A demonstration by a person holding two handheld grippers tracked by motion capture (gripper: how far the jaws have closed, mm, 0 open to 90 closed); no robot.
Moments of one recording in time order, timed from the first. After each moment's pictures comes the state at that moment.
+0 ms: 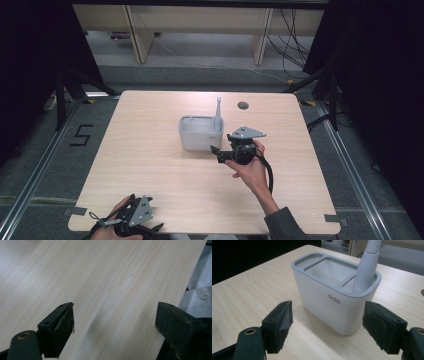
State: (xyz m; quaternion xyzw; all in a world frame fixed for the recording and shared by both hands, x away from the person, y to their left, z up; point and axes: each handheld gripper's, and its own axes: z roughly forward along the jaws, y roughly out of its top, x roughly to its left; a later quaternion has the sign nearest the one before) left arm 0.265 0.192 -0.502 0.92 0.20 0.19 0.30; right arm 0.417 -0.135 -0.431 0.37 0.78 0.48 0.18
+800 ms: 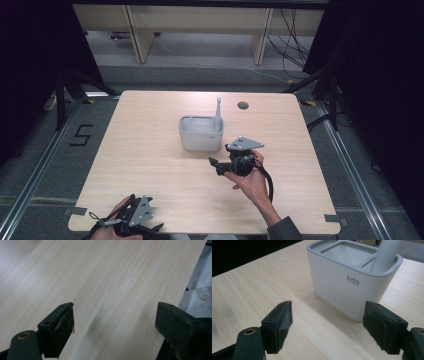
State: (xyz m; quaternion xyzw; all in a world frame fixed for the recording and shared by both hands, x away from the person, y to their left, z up) left arm 0.265 0.192 -0.502 0.91 0.20 0.19 0.30; right arm 0.392 -0.134 -0.443 0.36 0.79 0.46 0.16
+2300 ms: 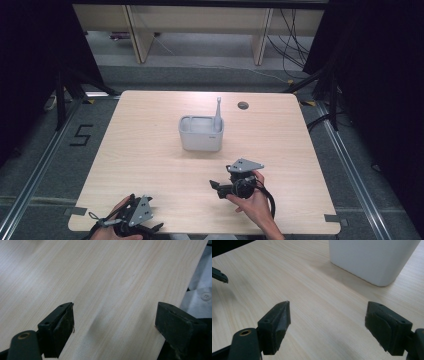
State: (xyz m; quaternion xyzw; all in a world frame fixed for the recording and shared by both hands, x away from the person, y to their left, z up) left arm 0.264 0.192 -0.502 0.91 0.21 0.19 0.30; right arm 0.350 -0.141 -0.477 0.35 0.81 0.44 0.13
